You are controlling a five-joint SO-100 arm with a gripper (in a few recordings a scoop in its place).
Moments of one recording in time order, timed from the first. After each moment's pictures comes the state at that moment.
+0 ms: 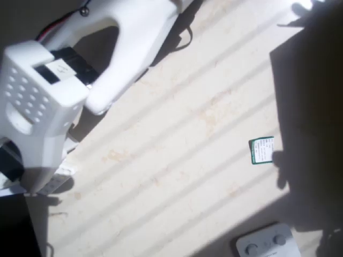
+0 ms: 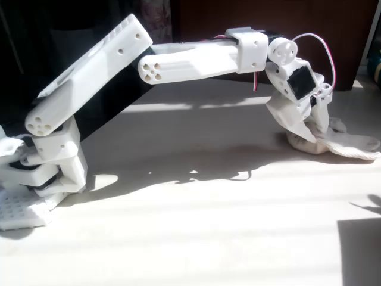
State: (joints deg) arm -31.0 34.8 30.1 59.0 -5.8
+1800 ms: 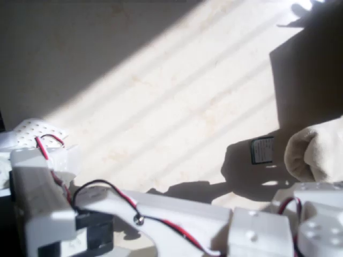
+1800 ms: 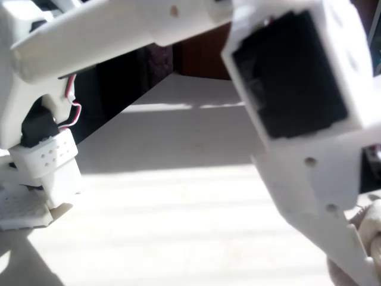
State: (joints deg) arm 18.5 55.5 30.1 82.8 -15.7
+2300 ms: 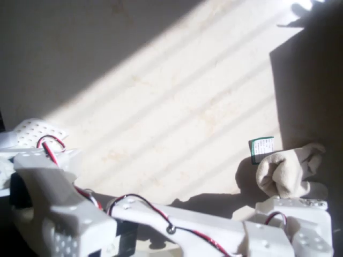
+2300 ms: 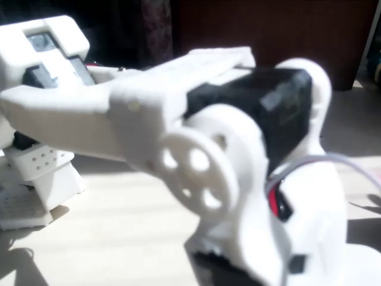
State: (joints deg) arm 23.0 41.8 30.1 82.8 -15.9
